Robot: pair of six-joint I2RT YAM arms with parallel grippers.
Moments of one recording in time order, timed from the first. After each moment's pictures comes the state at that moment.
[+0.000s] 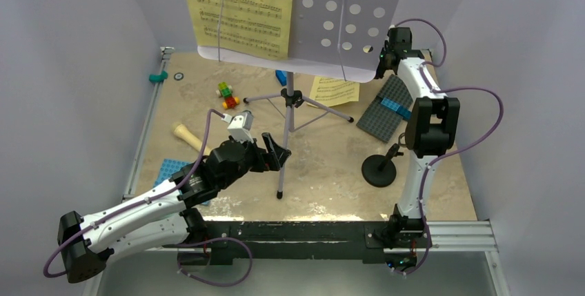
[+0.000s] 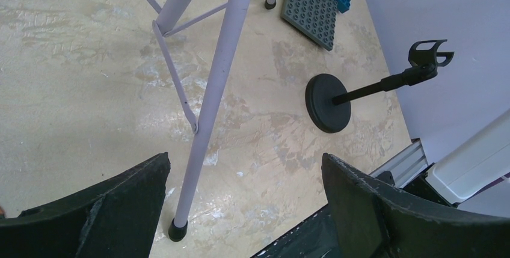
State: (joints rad) left arm -0.98 0.82 0.65 -0.22 -0.31 -0.81; right arm 0.00 2.13 1.86 -0.54 -0.34 0.56
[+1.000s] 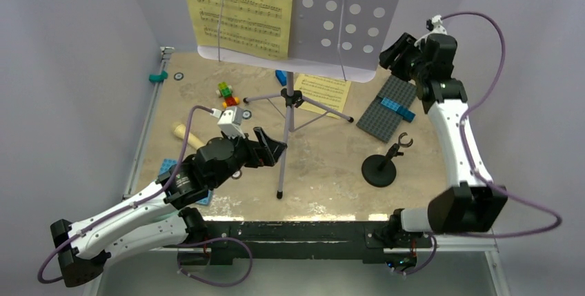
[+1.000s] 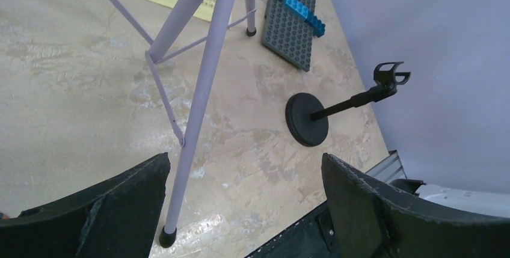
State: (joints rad) left arm -0.98 0.76 0.72 -0.28 -0.33 -0.80; right arm -0.03 1.46 1.46 -0.44 -0.20 0.57
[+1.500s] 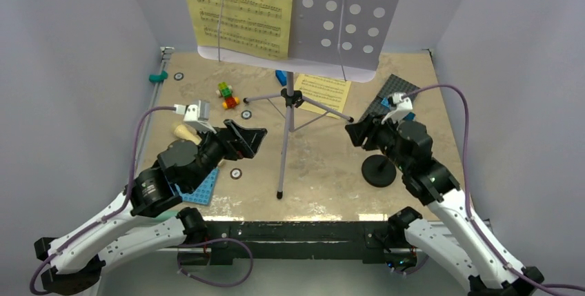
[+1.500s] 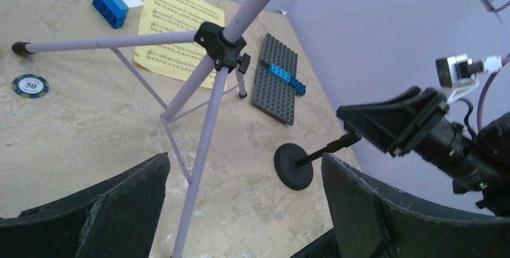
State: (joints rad) left arm -0.98 0.64 0.87 -0.37 -0.44 -0.70; right arm 0.47 0.72 0.79 -0.33 0.02 0.49
